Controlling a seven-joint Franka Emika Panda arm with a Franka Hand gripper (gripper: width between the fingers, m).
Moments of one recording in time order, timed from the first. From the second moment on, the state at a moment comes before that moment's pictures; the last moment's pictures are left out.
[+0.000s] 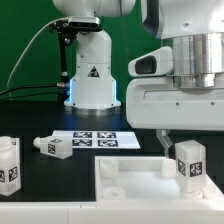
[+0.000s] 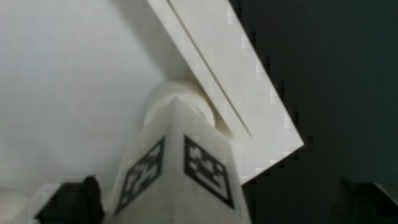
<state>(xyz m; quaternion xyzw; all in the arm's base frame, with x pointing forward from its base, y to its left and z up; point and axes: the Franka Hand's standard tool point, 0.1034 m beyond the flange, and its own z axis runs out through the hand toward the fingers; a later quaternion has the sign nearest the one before) 0.645 0.114 0.081 -0.97 0.23 -0.04 0.06</state>
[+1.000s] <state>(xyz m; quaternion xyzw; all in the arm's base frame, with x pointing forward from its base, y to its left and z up) 0.645 0.112 0.080 -0.99 0.13 -0.05 0.05</state>
